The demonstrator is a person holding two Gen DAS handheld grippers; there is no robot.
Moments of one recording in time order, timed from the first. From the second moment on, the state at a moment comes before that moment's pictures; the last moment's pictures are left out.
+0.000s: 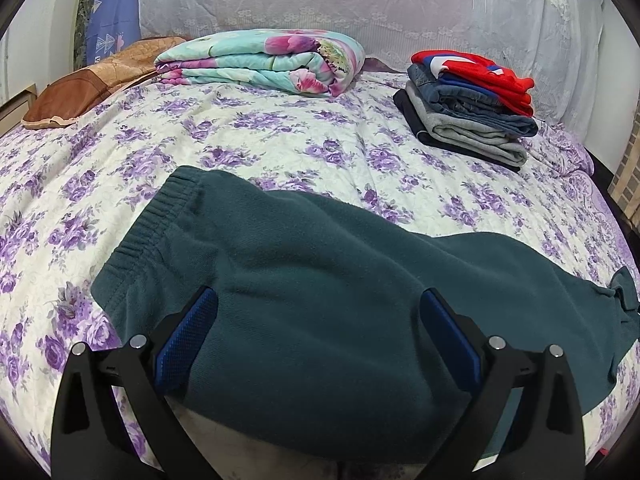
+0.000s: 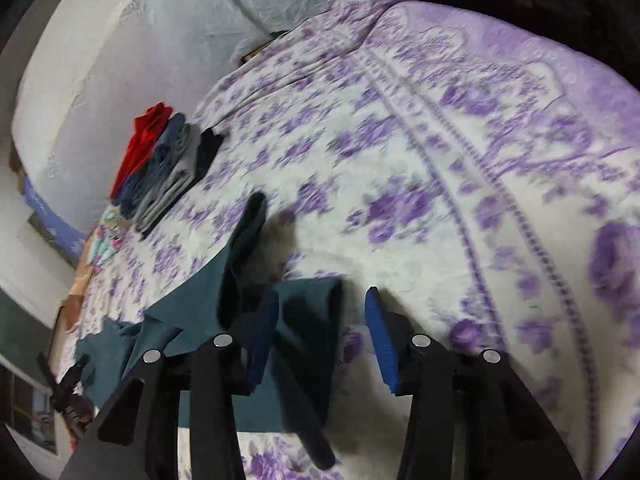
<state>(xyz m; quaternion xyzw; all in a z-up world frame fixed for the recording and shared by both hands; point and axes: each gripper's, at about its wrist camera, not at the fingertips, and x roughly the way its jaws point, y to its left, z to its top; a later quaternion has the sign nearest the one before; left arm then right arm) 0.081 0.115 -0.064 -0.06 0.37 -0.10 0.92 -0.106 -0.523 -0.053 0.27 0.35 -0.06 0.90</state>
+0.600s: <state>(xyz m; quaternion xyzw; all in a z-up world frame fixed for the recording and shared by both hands) 0.081 0.111 -0.065 -0.04 0.38 -0.09 0.92 -0.066 -0.542 -0.027 0.21 0.34 -0.13 0.91</state>
